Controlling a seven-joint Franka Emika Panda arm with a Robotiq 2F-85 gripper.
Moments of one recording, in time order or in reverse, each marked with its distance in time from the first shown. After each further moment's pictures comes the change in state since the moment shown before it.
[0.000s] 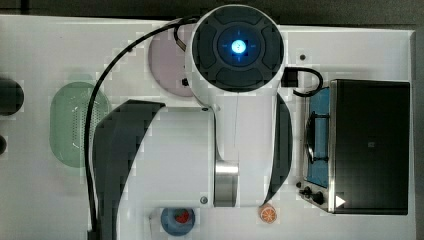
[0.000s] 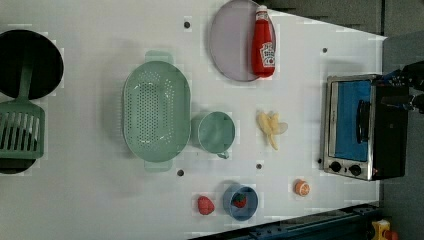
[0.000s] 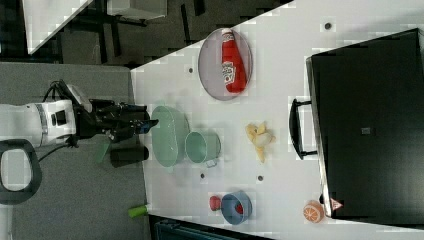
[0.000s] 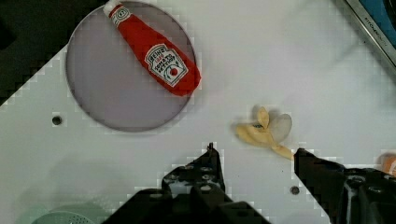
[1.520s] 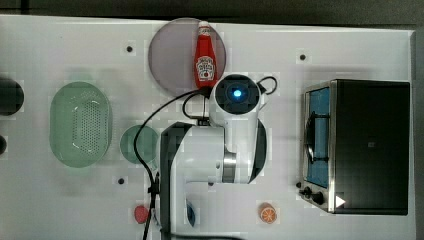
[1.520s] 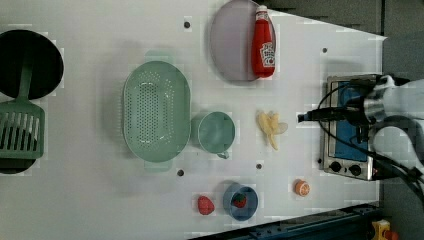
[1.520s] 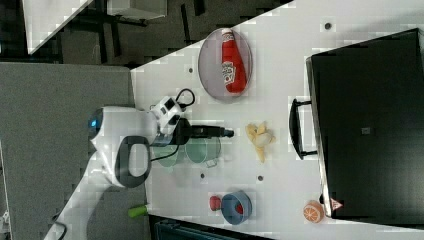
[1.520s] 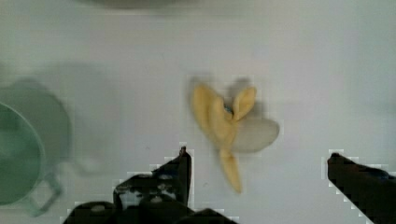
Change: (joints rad) arm -0.022 0.159 -0.023 -0.409 -0.019 0.393 -0.780
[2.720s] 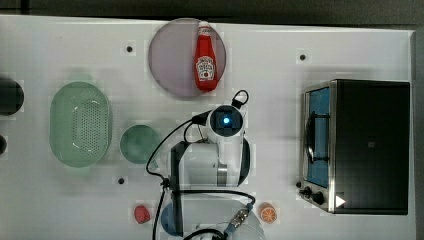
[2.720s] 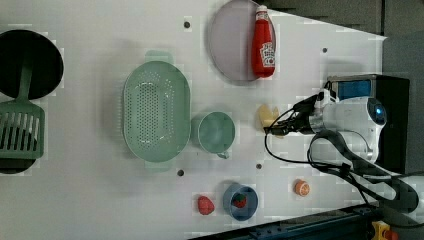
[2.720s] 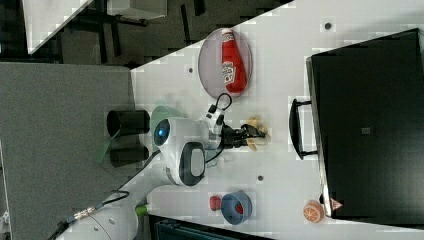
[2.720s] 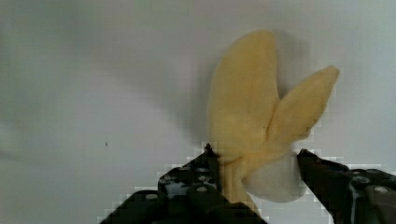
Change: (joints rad) arm -0.019 0.259 0.026 -0.148 -0.013 0.419 -0.312
